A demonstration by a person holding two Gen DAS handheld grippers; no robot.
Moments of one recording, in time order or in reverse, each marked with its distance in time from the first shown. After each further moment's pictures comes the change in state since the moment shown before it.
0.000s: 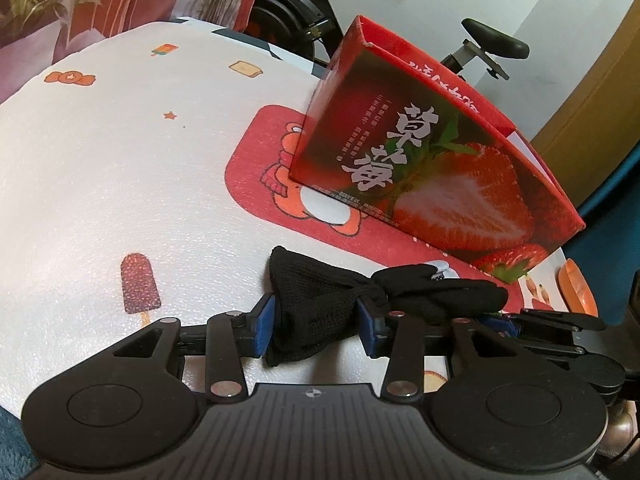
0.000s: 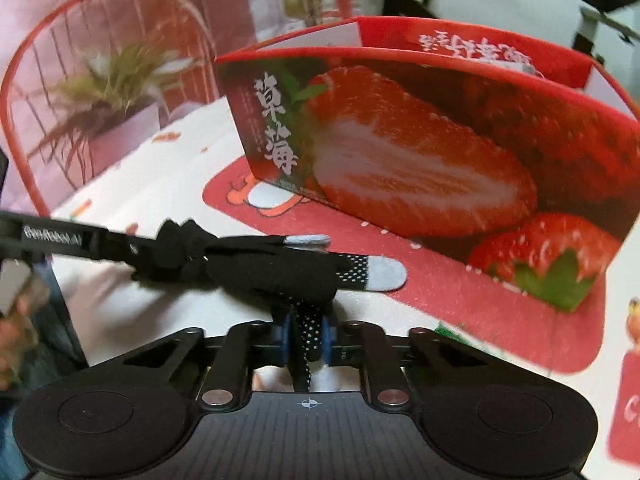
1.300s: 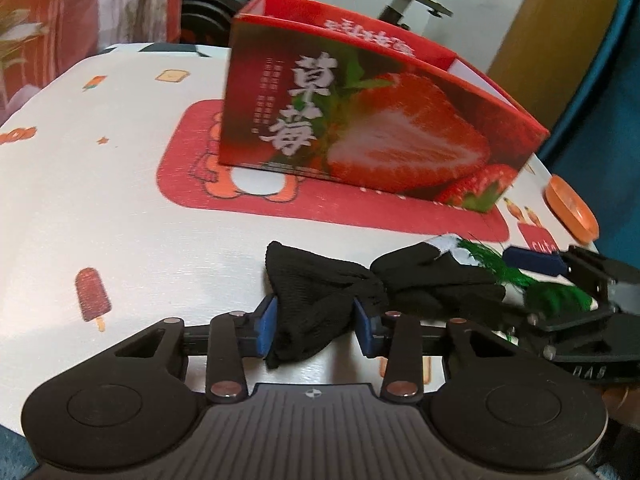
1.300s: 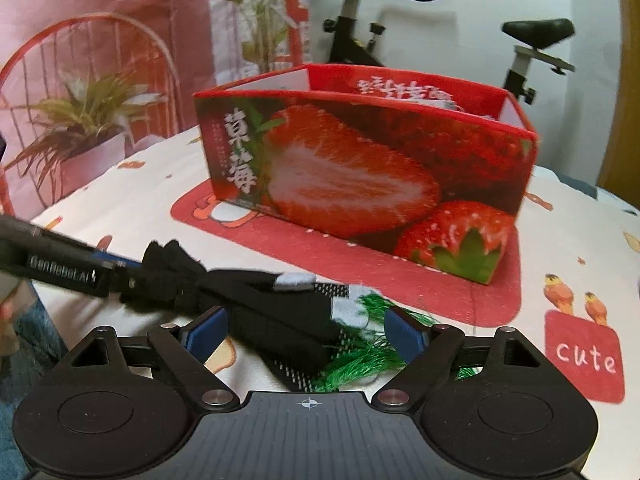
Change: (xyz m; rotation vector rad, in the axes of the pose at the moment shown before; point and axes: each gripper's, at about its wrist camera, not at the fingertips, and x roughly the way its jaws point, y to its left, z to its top) left arm 0.000 -0.044 -0.015 0.240 0.059 0.008; right arm -0.046 0.013 -0.036 -0.015 -0.136 -0.186
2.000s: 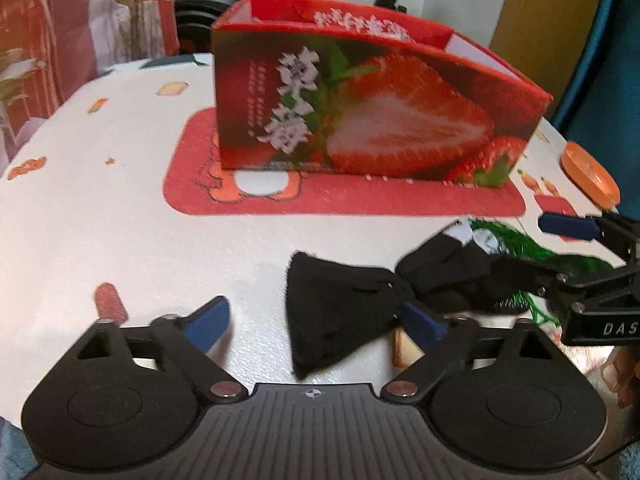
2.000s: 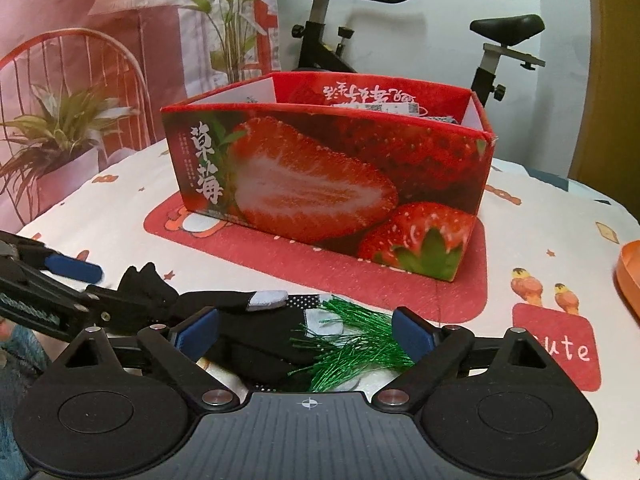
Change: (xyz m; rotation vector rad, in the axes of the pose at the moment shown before) left arm -0.002 -0.020 -0.001 0.115 0.039 0.088; right arm -0.011 -0.012 0.001 0.061 -0.019 -0.078
